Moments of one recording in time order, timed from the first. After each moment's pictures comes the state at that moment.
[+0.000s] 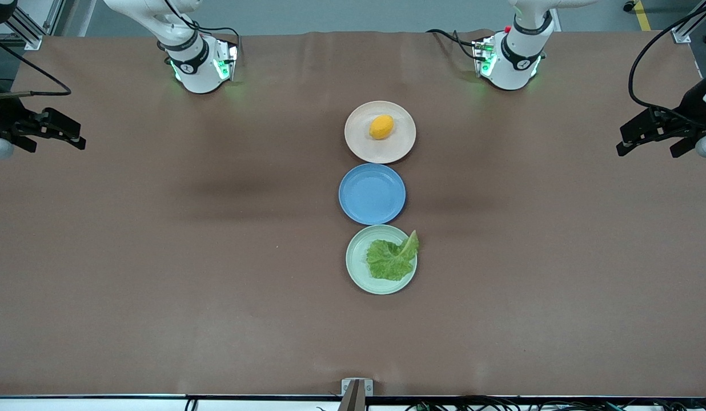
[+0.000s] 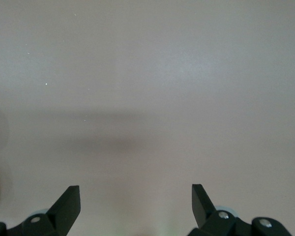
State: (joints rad) left arm 0.03 -0.01 -0.07 -1.53 -0.04 1.58 -0.01; right arm 0.00 -0.07 -0.04 -1.67 0.01 1.56 -0.08
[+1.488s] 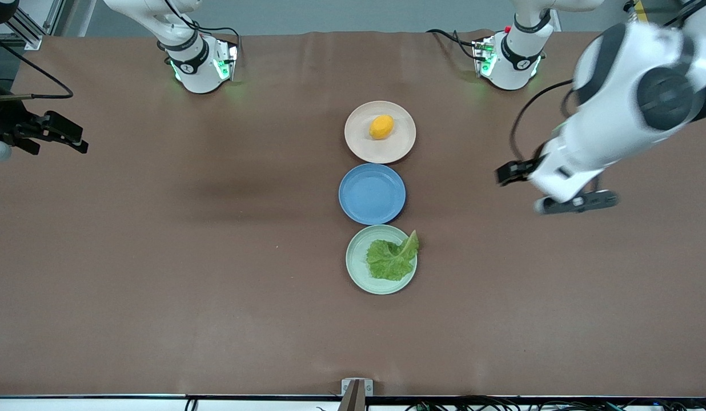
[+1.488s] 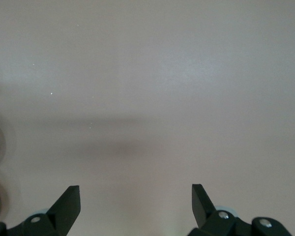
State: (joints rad) left arm -0.26 0.25 -0.09 -1.55 -0.04 1.64 -0.48; right arm 0.00 -0.07 -0.04 -1.67 0.03 1.58 -0.04
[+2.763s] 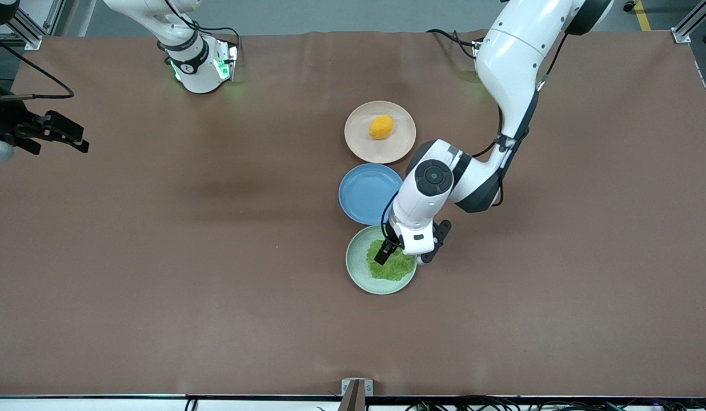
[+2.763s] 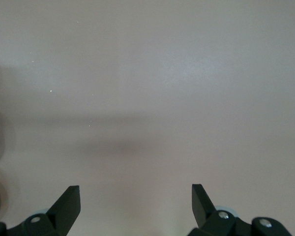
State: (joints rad) left arm -0.53 0.74 -0.09 -1.50 -0.01 2.44 -1.55; right arm 0.00 -0.07 -0.04 -1.68 0.03 1.58 -0.04
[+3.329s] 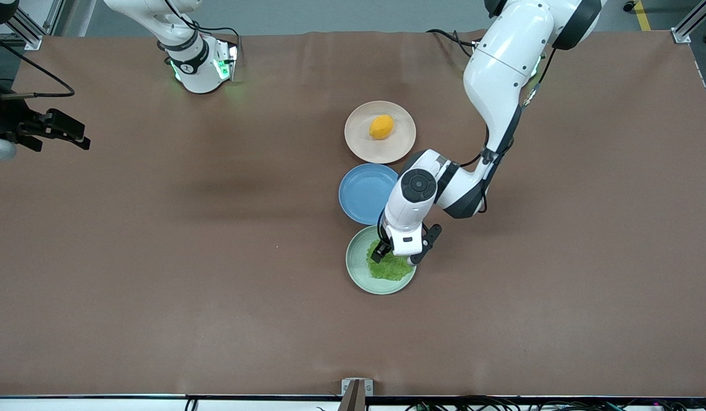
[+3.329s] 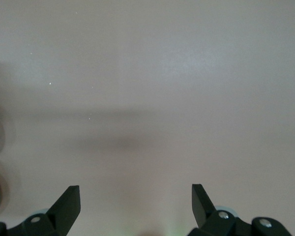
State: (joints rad) left arm -0.55 0.82 -0.09 -1.49 0.04 2.48 -1.55; right arm 0.00 -0.07 -0.04 -1.66 0.03 1.53 -0.04
